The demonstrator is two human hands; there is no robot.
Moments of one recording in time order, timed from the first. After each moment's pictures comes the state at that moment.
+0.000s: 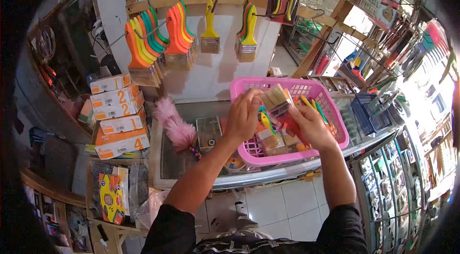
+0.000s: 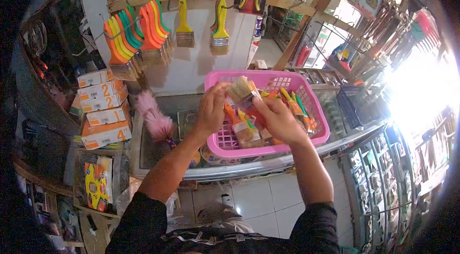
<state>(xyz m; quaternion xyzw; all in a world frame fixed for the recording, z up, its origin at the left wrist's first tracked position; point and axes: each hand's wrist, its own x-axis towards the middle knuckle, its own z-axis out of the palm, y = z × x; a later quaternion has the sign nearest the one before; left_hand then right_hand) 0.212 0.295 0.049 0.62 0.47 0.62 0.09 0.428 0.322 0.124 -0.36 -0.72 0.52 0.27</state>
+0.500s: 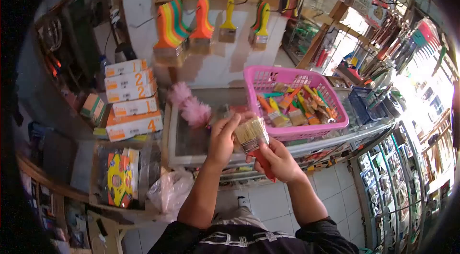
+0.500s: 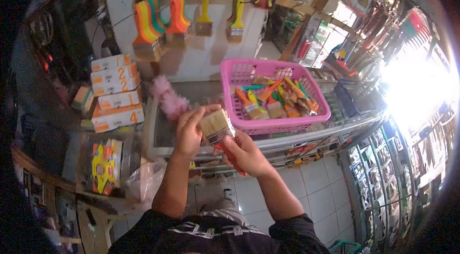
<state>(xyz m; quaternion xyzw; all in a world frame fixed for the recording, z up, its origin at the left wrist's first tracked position) 0.190 0.116 0.045 0.38 0.31 0.71 0.51 0.380 0.146 0.062 -0.27 -0.63 0.69 0.23</state>
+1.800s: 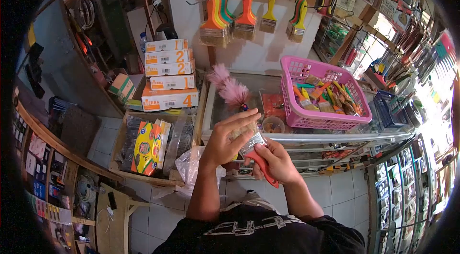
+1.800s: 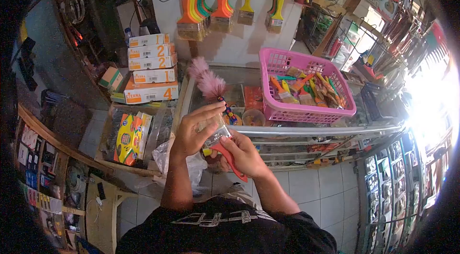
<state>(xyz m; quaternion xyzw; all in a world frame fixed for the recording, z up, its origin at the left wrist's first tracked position) 0.138 0.003 0.038 0.65 0.46 0.58 0.16 0.333 0.062 0.033 -0.16 -0.57 0.78 0.20</state>
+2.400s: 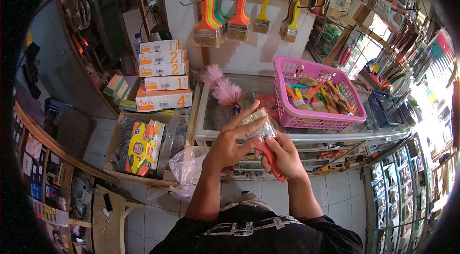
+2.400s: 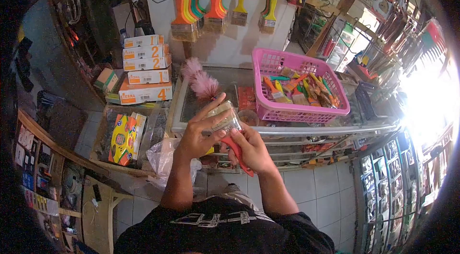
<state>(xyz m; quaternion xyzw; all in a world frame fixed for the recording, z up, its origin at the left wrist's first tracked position) 0.165 0.017 0.031 0.68 0.45 0.57 0.10 0.356 0.081 0.043 -0.18 -0.58 0.76 0.26</state>
